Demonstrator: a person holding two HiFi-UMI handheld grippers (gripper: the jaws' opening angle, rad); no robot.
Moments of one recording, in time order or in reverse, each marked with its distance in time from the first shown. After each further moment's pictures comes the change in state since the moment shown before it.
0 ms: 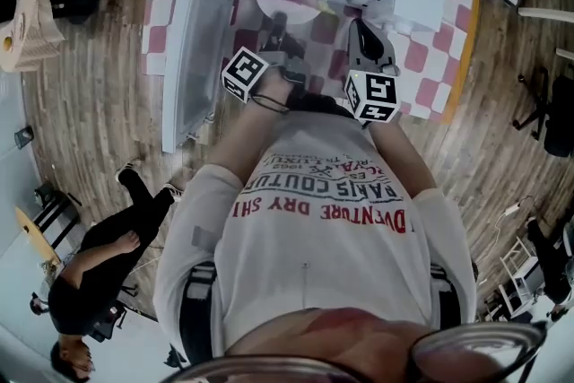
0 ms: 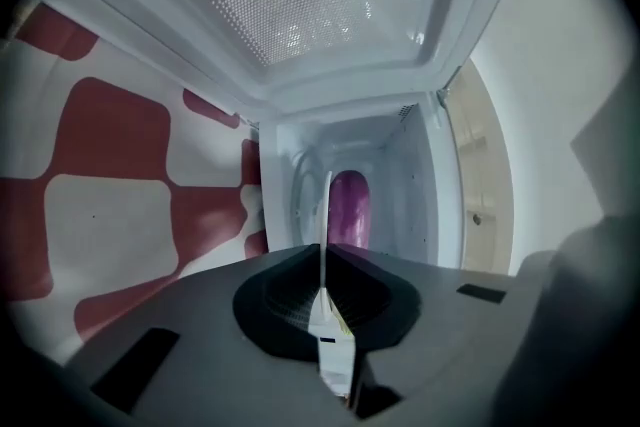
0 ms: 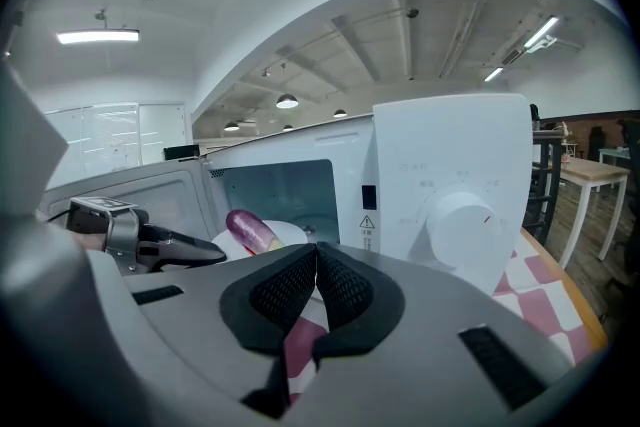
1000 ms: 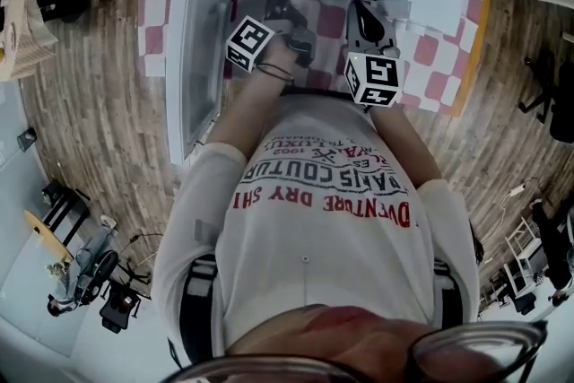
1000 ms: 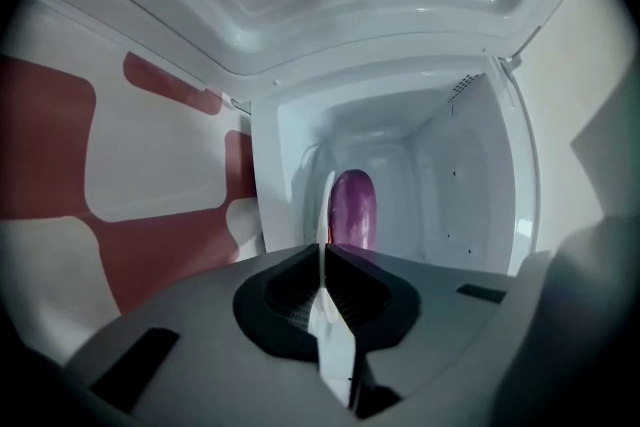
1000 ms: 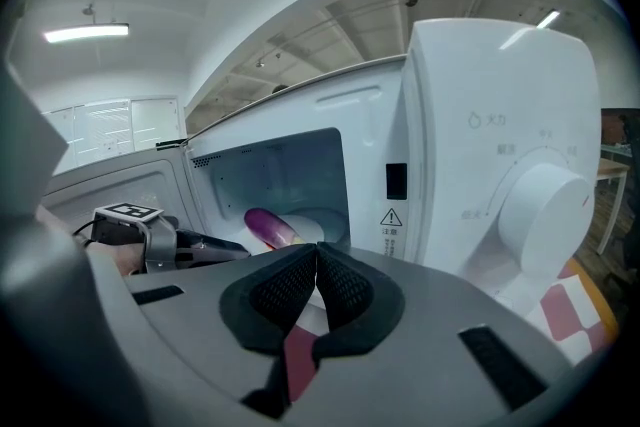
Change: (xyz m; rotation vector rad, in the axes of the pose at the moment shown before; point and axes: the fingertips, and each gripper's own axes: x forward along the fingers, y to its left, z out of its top) left arm 0.070 0.025 0.024 0.030 0.029 0.045; right arm 0.048 0.003 -0.007 0.018 0.055 -0.017
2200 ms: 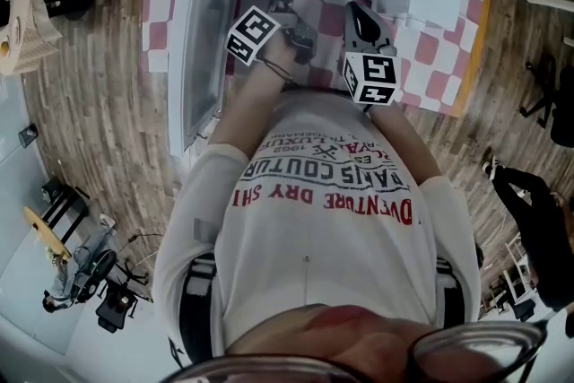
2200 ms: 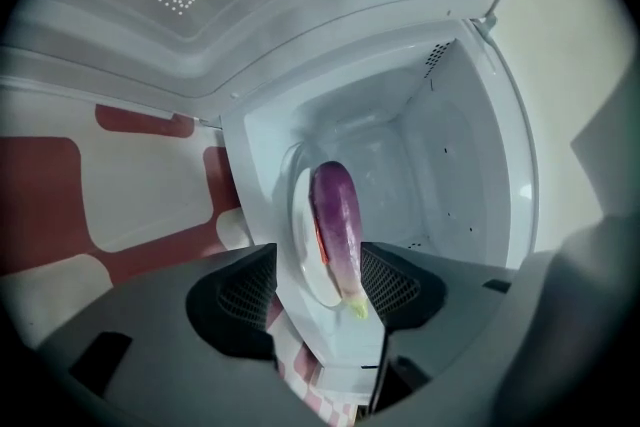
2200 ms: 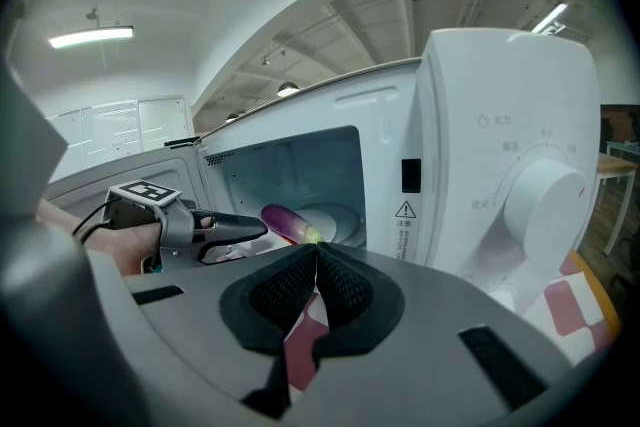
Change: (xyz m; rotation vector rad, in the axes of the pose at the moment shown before) left arm -0.002 -0.012 -0.001 0.156 0.048 0.054; right arm -0.008 0.014 -0.005 -0.003 0.018 0.046
